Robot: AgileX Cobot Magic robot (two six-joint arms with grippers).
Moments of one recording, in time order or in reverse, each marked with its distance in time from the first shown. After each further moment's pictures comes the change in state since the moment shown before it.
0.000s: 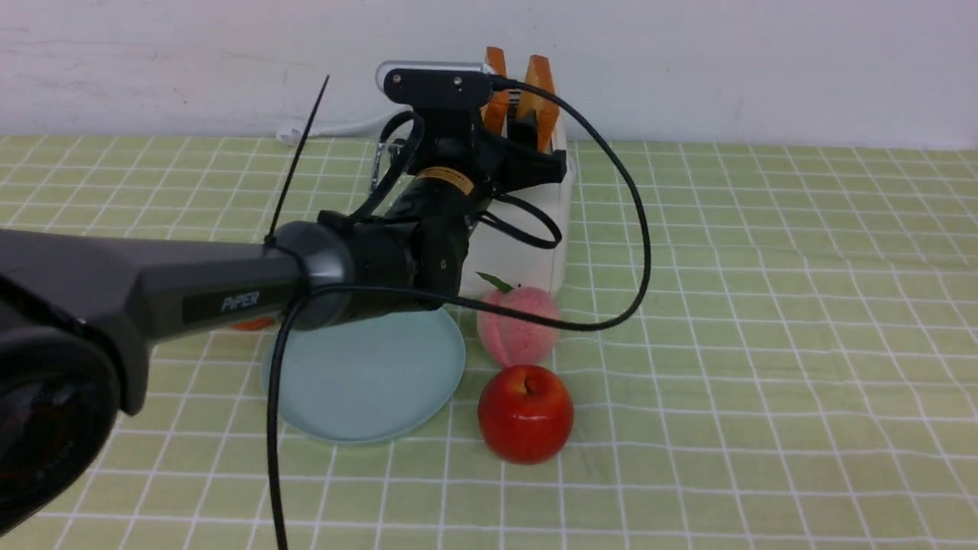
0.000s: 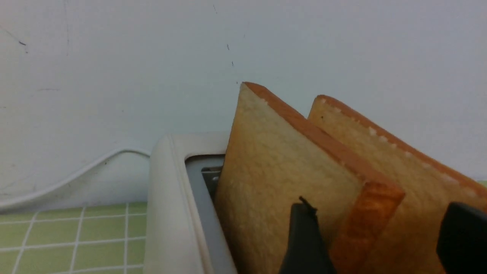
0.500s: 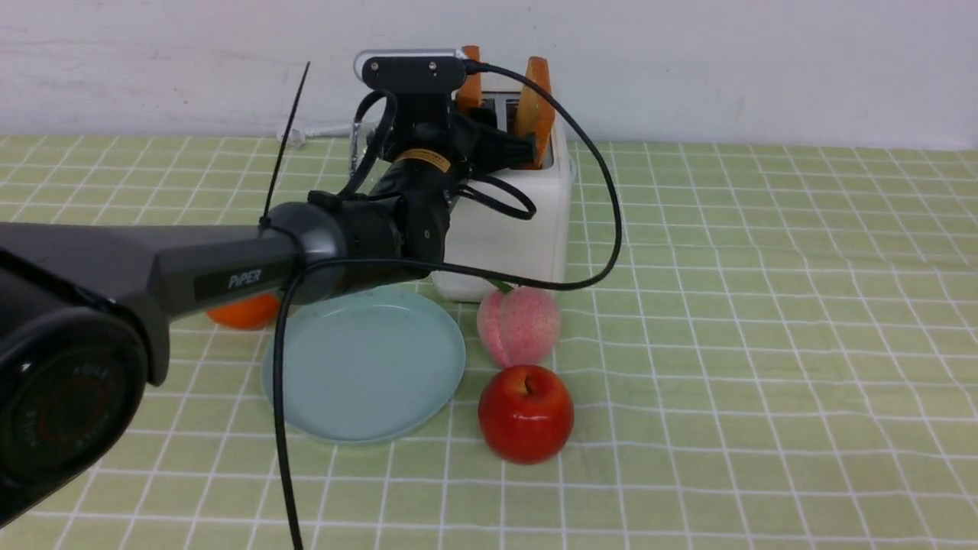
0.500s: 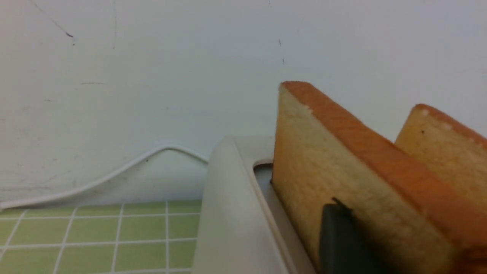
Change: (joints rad) right arm 0.000 0.000 0.000 -0.003 0.000 -0.011; left arm 0.052 0.056 -0.083 -0.037 0.051 0.025
